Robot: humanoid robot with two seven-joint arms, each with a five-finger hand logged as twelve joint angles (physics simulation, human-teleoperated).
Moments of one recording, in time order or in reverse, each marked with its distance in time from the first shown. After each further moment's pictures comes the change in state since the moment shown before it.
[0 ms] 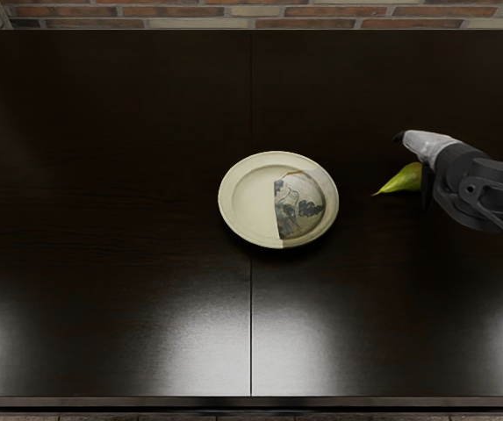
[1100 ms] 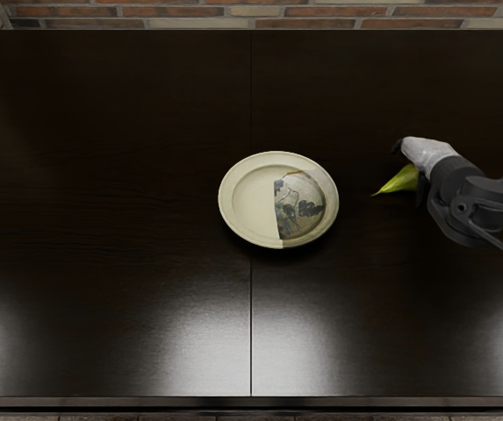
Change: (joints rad) left arm 0.000 0.000 0.000 0.000 0.000 0.000 0.000; right arm -0.019 0.013 -0.068 -0.001 -0.006 -0.125 0.000
